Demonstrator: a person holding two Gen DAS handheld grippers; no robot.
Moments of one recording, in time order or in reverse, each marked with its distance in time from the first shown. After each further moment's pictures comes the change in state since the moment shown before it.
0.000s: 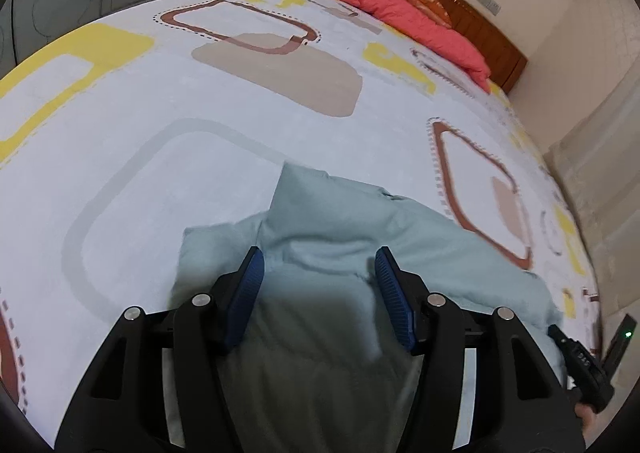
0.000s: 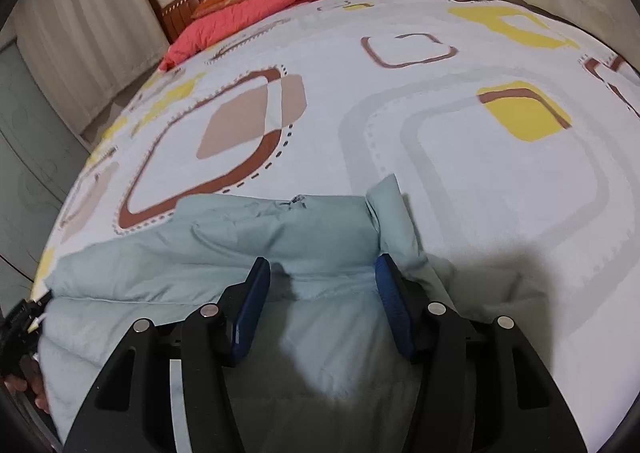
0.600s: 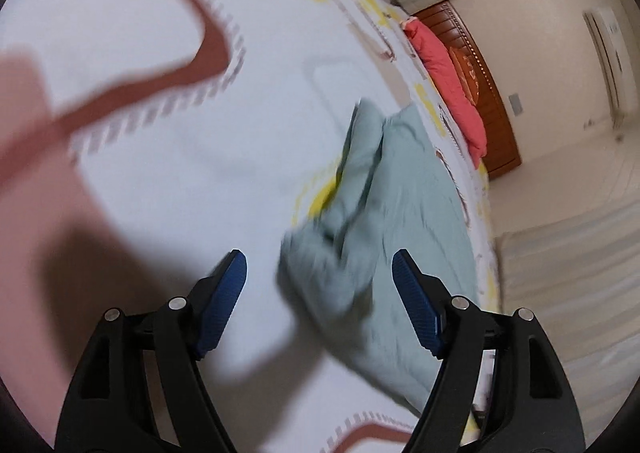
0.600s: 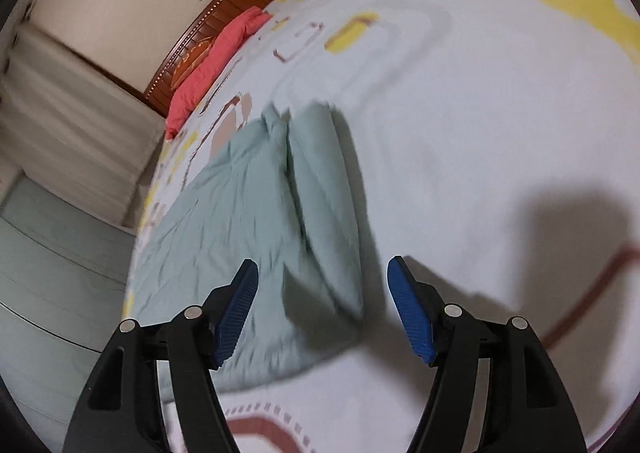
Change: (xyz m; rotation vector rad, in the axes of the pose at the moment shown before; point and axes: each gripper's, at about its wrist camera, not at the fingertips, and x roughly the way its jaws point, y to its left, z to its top) left arm -0.119 0.098 -0.146 -0.511 -0.002 -0.183; right arm -0.117 -0.097 -0.135 0.424 -0.002 0.219
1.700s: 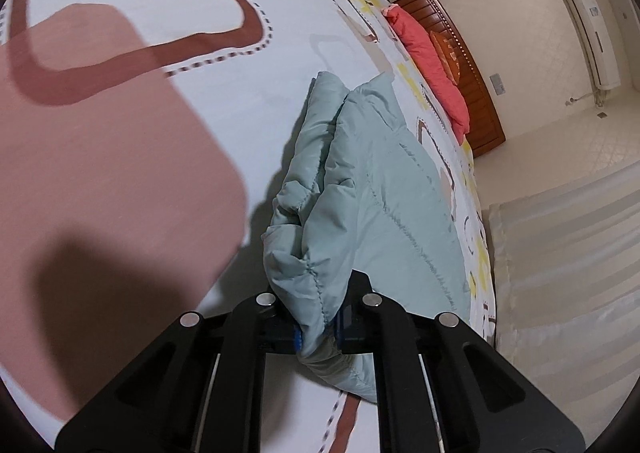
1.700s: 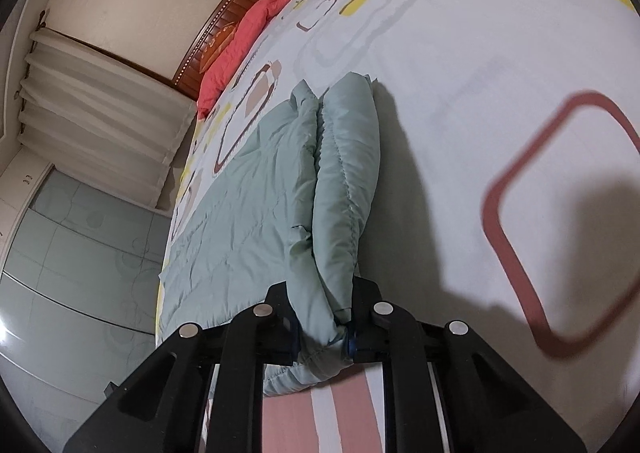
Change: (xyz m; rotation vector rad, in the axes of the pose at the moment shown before) left arm -0.047 0.016 -0.040 0.085 0.026 -0.019; right arm -0.029 -0.006 -0.048 0.000 0.061 0.106
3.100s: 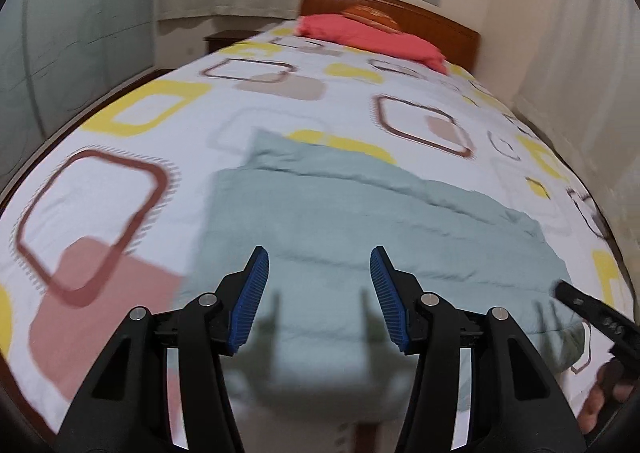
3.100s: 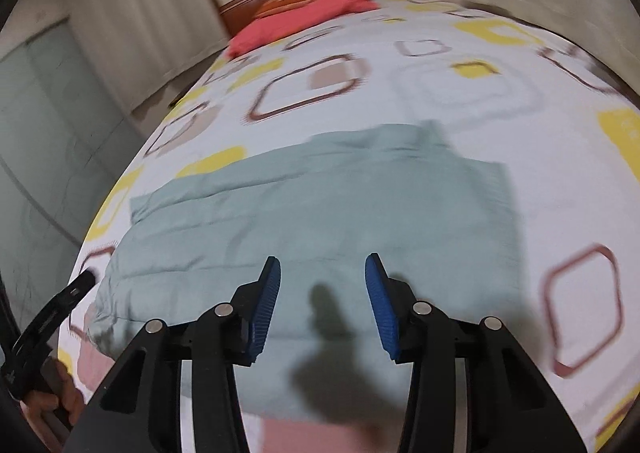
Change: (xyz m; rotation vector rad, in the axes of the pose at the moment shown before) left arm -0.006 -0.129 -0.036 0.700 -0.125 0.277; right arm 0.034 0.145 -0.038 -0.530 -0.009 -0.230
